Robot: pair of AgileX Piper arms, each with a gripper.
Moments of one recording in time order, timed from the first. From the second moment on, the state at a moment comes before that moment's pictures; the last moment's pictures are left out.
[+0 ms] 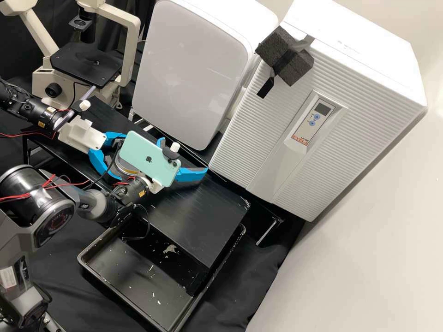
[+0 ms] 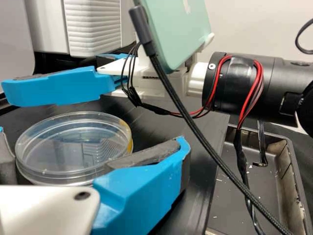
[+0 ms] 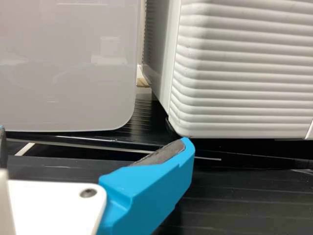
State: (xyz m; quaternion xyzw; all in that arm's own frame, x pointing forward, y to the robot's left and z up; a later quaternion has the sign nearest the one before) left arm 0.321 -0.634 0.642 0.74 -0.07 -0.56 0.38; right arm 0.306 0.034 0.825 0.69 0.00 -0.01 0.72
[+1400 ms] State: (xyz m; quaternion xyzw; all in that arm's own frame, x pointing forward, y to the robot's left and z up) left arm 0.322 -0.635 0.643 0.75 -0.09 -0.55 0.36; right arm 0.306 0.034 0.825 0.69 0.00 -0.01 0.72
